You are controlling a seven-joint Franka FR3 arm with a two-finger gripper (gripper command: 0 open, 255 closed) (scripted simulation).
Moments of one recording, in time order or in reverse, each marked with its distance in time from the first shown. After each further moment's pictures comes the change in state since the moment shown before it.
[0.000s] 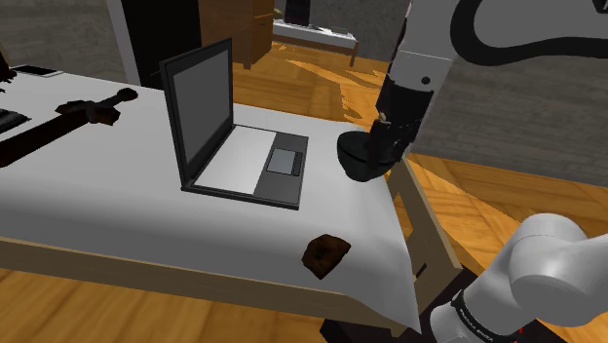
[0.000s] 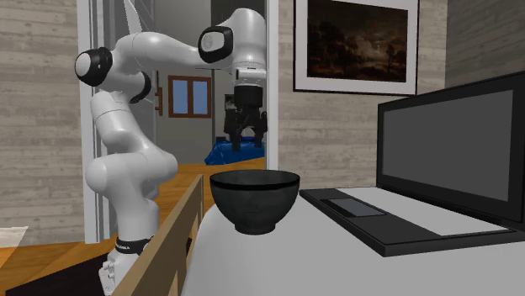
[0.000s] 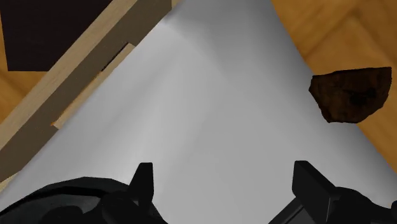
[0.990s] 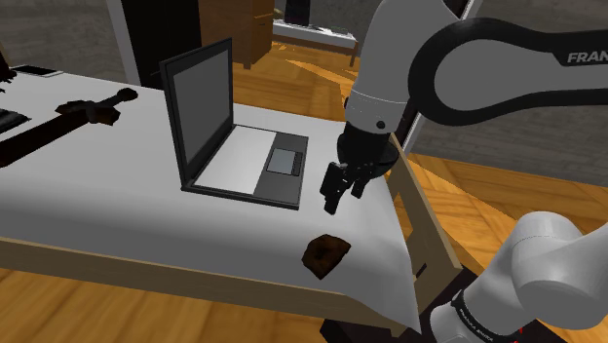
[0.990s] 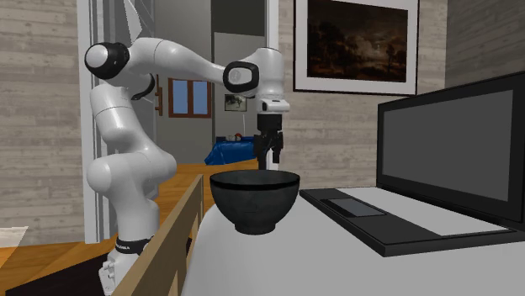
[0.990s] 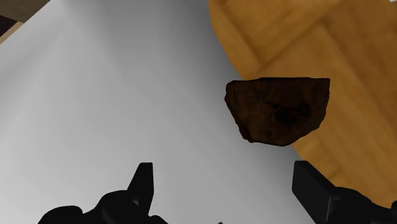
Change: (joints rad) arm 0.090 0.122 0.153 -0.048 0.118 0.215 0.076
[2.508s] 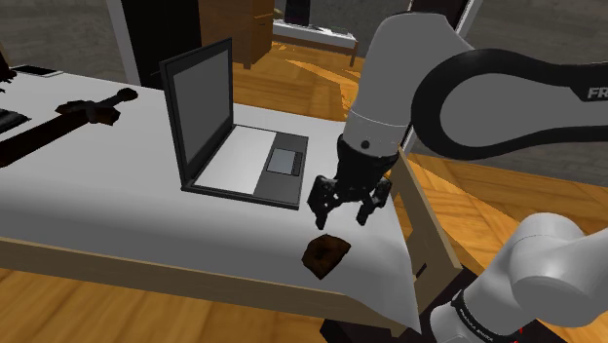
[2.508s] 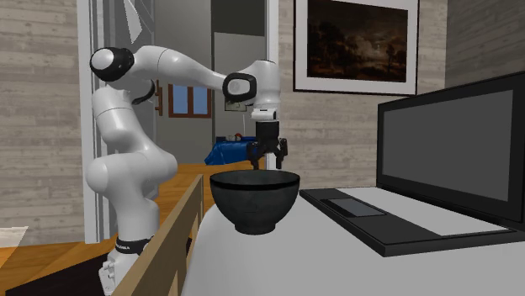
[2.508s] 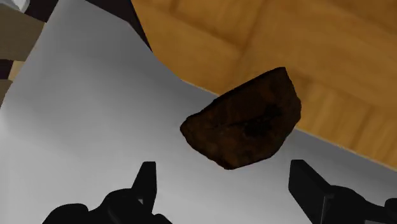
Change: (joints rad) arm -0.072 -0.050 0.145 -0.059 0.104 0.044 0.481
